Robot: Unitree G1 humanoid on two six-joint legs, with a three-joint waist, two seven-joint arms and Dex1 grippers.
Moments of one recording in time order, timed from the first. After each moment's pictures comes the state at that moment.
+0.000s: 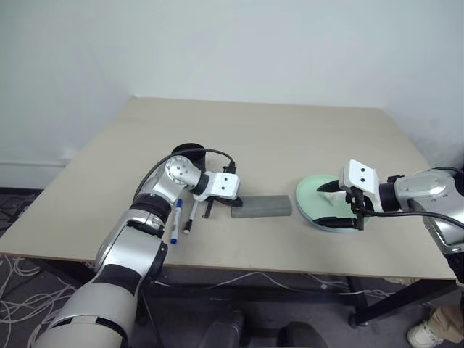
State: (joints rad) left arm -1.02 0.42 -0.32 1.10 0.26 -0.51 -1.32; right arm -0.50 -0.89 0.18 -0.14 0.24 0.52 1.20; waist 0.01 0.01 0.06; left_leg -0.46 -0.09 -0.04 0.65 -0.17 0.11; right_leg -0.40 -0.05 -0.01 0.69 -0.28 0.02
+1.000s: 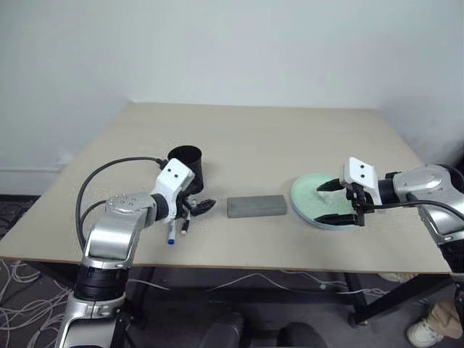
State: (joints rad) left arm -0.39 0.50 0.05 -0.25 -0.07 1.07 -0.67; right arm -0.59 -0.87 0.22 0.05 0.20 0.42 1.29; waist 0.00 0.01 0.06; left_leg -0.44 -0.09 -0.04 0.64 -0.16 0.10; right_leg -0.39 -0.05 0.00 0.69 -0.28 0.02
